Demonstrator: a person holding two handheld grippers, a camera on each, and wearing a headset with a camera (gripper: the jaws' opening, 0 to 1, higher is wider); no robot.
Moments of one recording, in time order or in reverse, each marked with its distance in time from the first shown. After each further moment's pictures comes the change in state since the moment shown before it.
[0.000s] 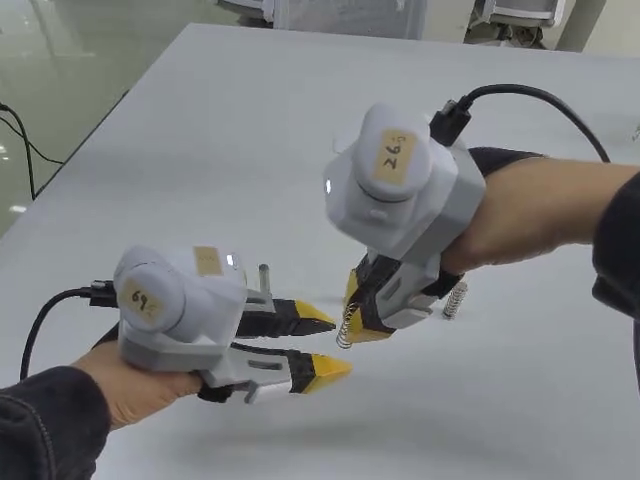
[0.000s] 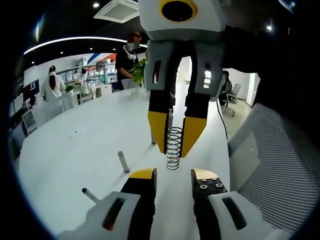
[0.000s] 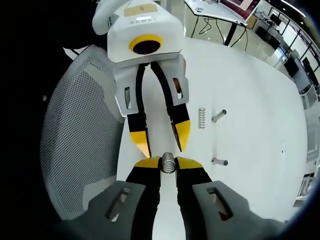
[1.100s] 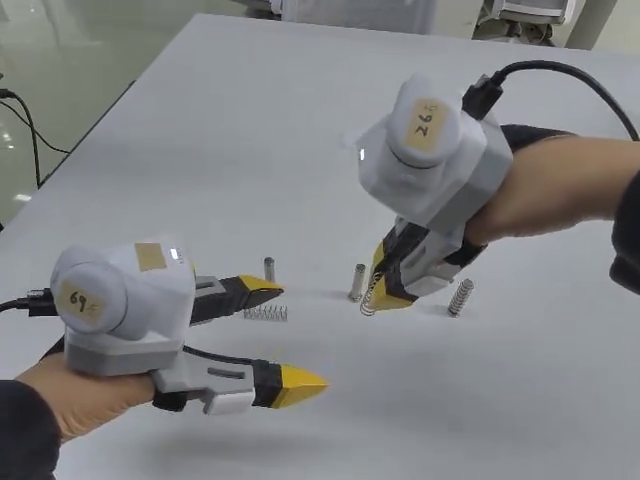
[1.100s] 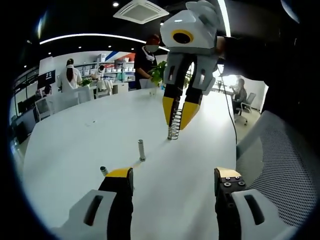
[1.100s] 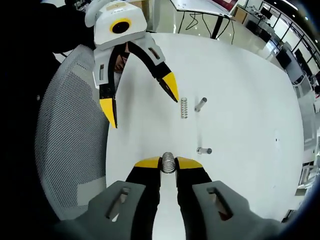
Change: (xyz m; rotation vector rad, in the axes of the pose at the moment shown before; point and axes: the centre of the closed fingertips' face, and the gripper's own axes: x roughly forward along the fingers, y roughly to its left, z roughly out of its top) left arm -0.037 0.020 -0.014 -0.093 -0.036 0.128; right arm -0.011 -0.040 -0.022 0.073 0.022 -0.063
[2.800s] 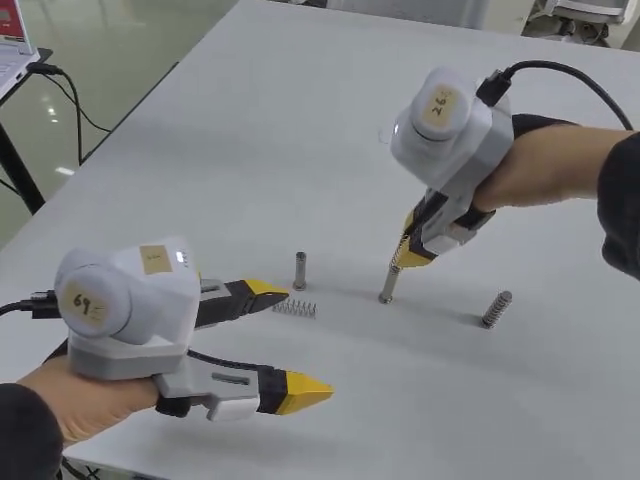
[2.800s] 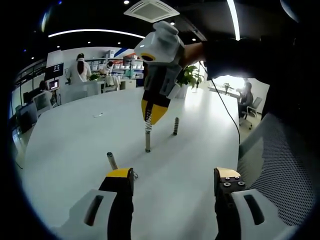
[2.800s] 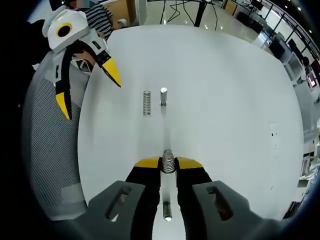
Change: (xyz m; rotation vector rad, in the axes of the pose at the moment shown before) left arm -0.011 0.007 -0.015 -0.062 0.004 0.046; right arm 0.035 -0.065 -0.009 0.060 0.035 -0.031
